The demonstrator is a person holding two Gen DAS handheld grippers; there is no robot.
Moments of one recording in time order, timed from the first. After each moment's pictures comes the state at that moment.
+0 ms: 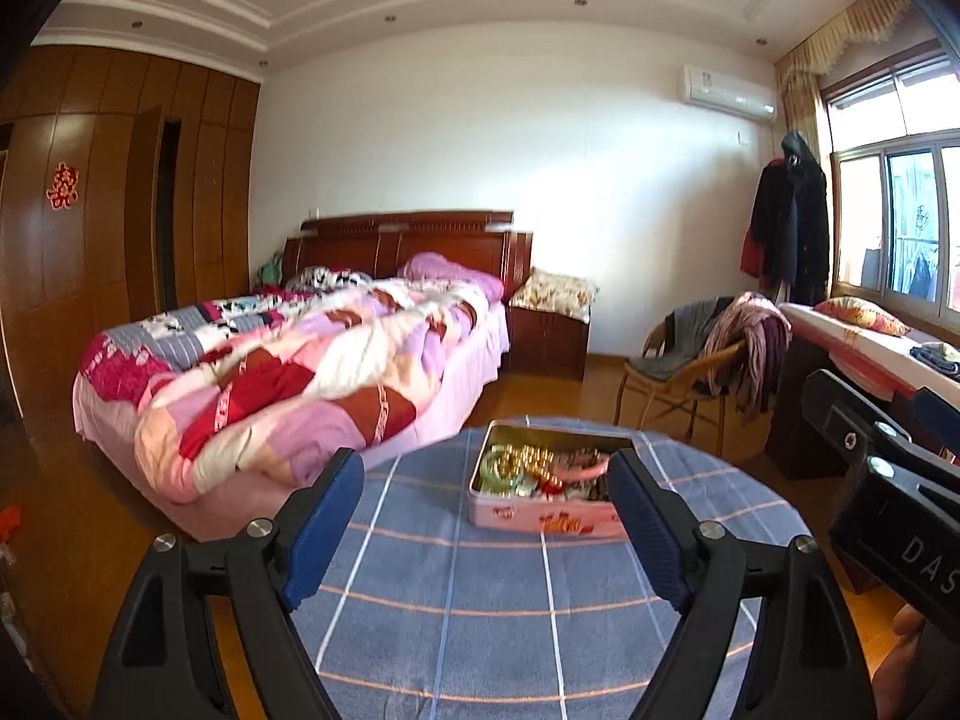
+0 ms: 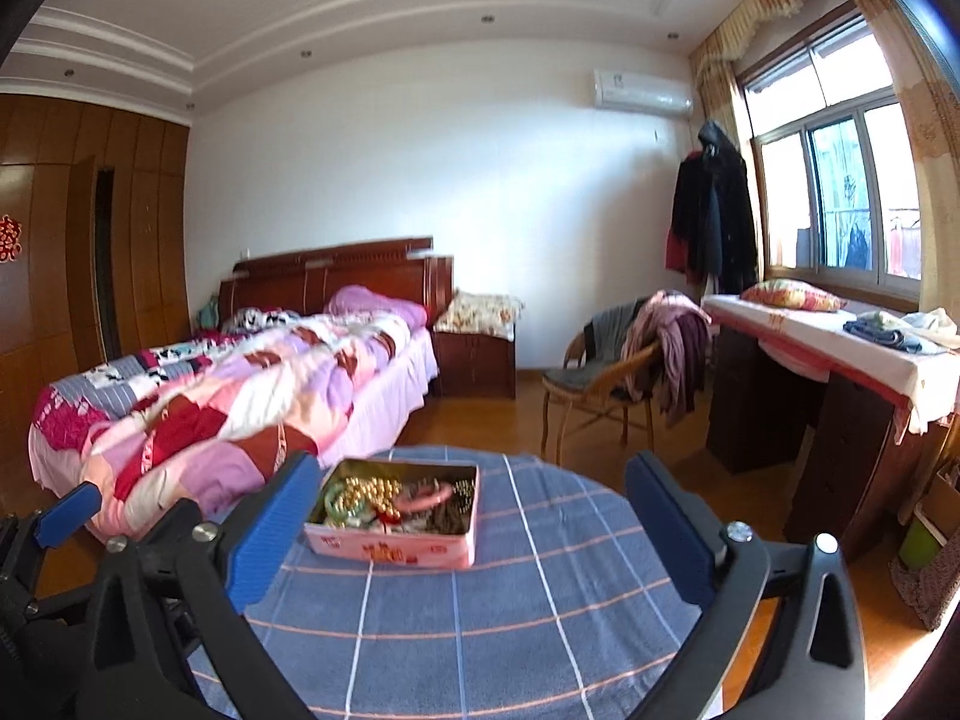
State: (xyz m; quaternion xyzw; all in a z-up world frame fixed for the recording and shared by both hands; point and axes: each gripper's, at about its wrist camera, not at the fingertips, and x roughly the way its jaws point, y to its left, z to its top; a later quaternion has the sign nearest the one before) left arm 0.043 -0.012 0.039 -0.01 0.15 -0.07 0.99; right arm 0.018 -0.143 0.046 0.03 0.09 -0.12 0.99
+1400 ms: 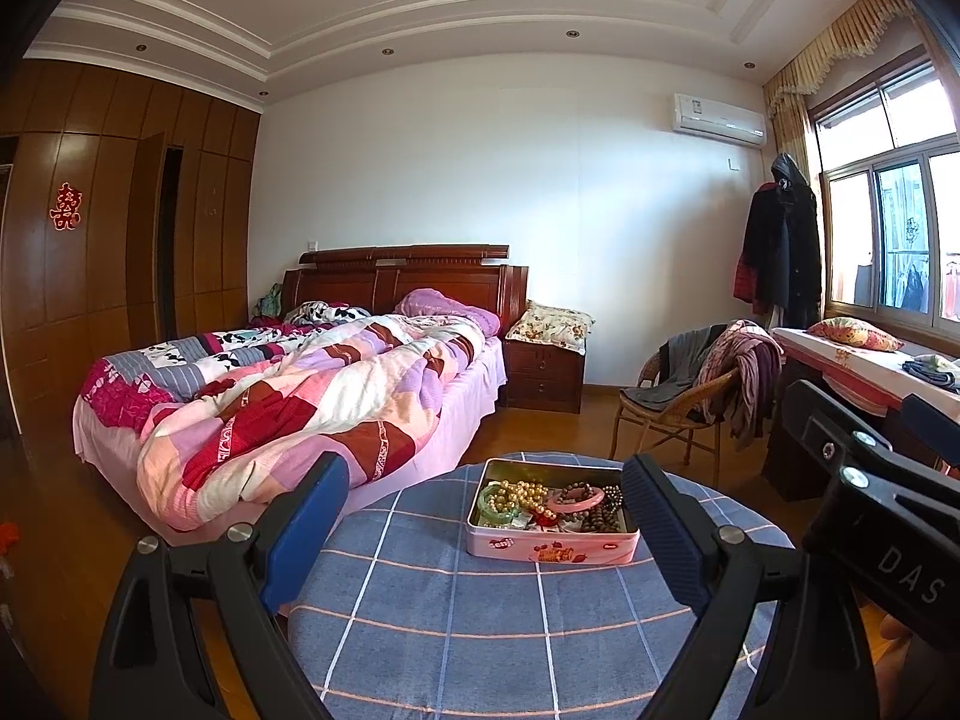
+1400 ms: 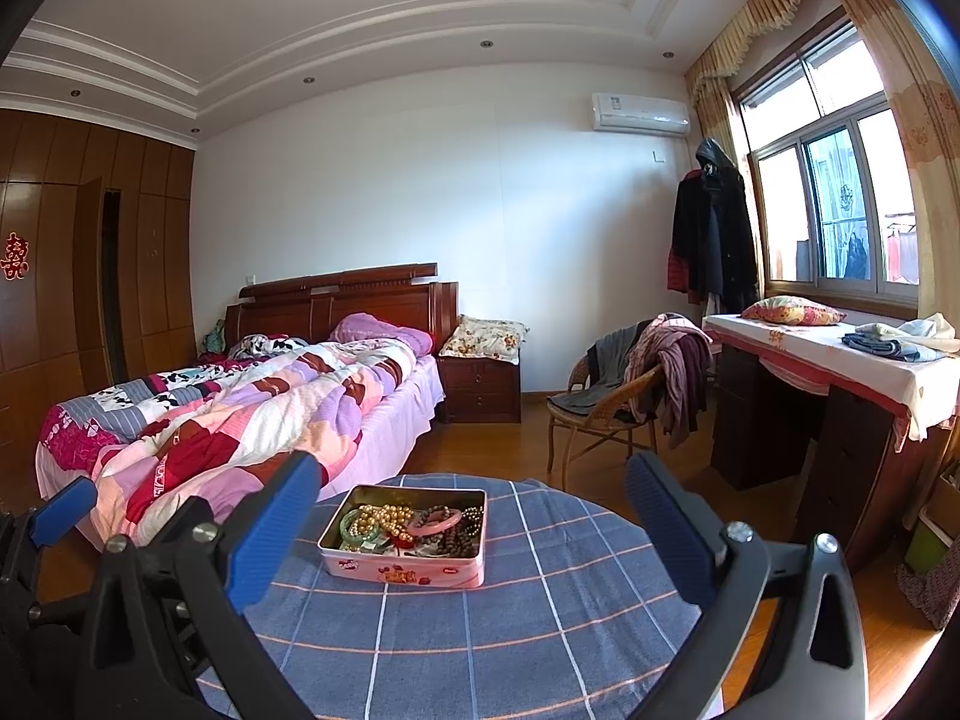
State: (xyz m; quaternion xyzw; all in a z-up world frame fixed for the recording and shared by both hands) left arm 0.028 -0.011 0.047 -0.01 0.11 -0.08 0.99; right arm 0.004 -0.140 0.052 0.03 0.07 -0.12 0.99
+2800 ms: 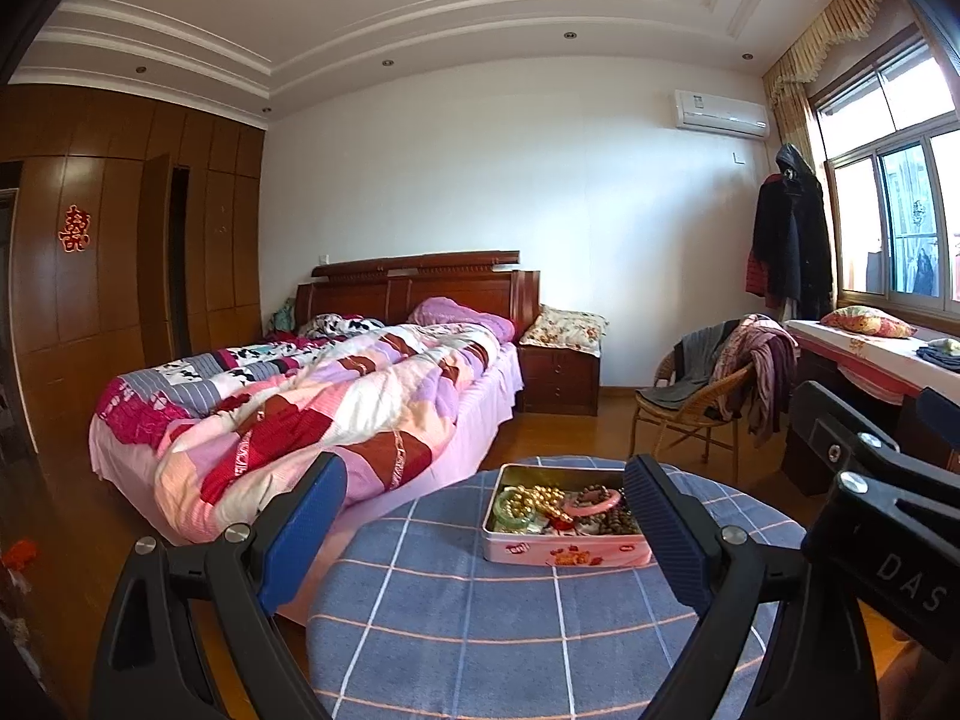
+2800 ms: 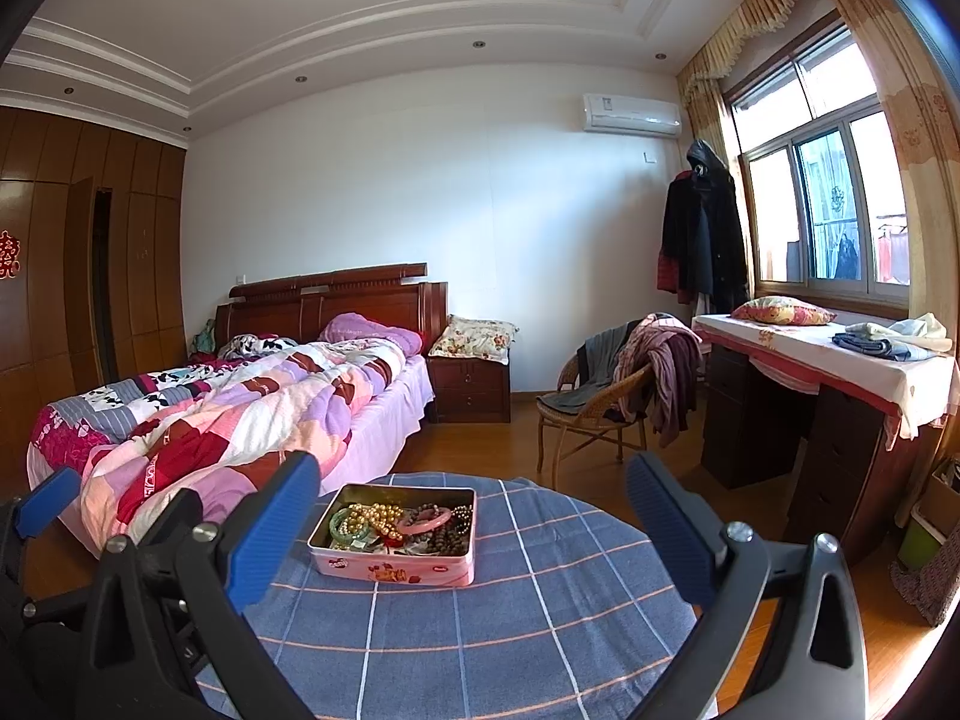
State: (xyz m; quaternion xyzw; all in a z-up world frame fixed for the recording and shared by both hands) left arm 0.028 -0.018 0.047 0.02 0.10 -0.06 0.99; right arm 0.000 -0.142 0.050 0.03 0.08 -0.13 0.99
